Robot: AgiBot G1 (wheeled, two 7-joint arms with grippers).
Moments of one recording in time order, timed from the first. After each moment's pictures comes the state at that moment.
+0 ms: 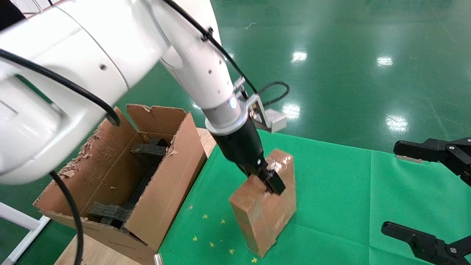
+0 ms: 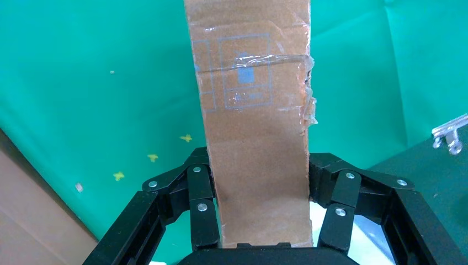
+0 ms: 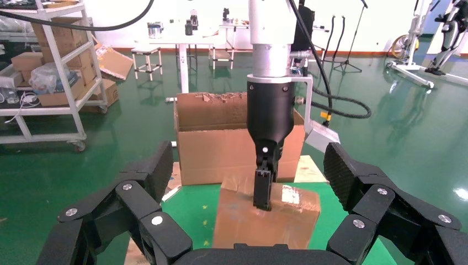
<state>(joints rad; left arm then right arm) -2.05 1.31 1.39 -0.67 1.51 1.51 -1.48 1.08 -0.58 -0.35 1.25 -0.67 -1.45 0.14</state>
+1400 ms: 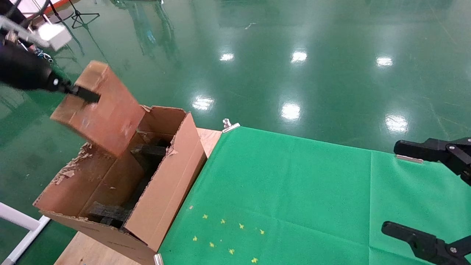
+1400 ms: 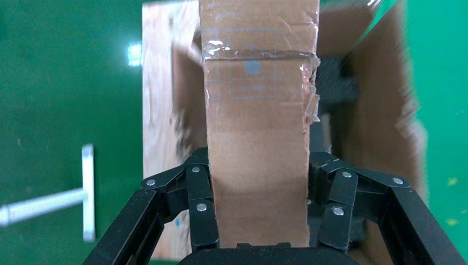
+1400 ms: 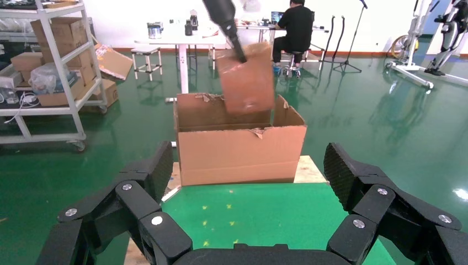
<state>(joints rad) -2.32 0.72 1.41 -0.37 1.74 1.39 -0.94 1.08 -0.58 -0.35 1.25 -0.67 -1.45 0.14</state>
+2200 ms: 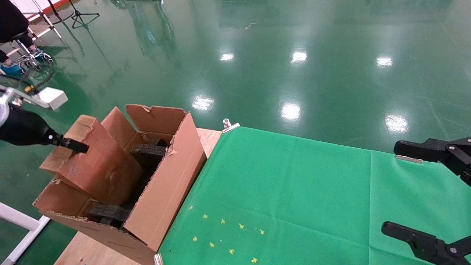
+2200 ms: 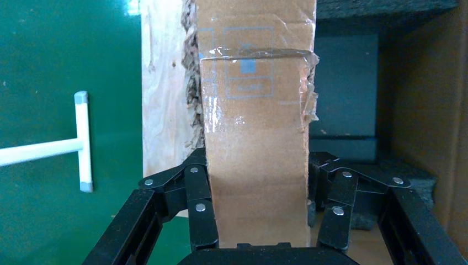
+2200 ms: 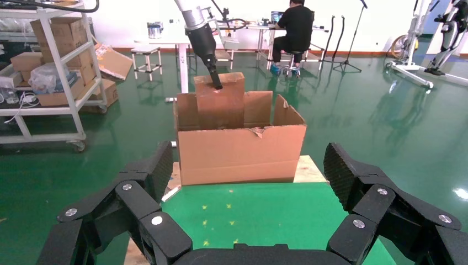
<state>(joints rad) -2.11 0.69 1.40 -0.14 1.68 1.26 -0.75 1.08 -0.58 -0.35 1.25 -0.67 -1.45 0.14</state>
